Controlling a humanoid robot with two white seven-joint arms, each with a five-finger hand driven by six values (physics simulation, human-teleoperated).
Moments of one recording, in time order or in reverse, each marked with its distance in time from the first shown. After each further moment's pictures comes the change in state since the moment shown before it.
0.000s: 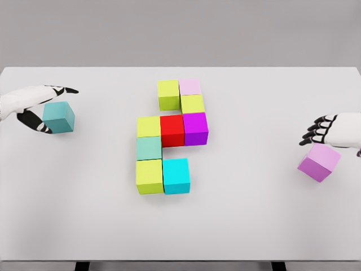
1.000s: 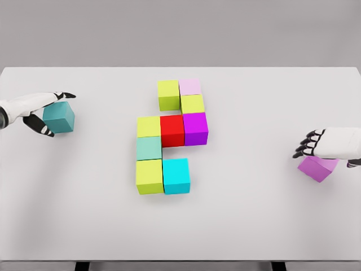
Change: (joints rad) left arm -0.002 -0.100 -0.013 0.152 -0.029 0.056 0.004; right arm 0.008 0.088 0.072 0.085 0.100 0.000 0.000
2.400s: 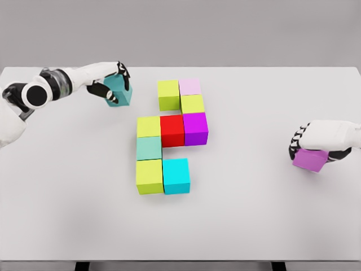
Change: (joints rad) left arm -0.221 -0.316 -0.086 0.124 0.029 -0.004 -0.026; right arm -0.015 0.087 -0.028 0.044 -0.108 -0.004 -0.007
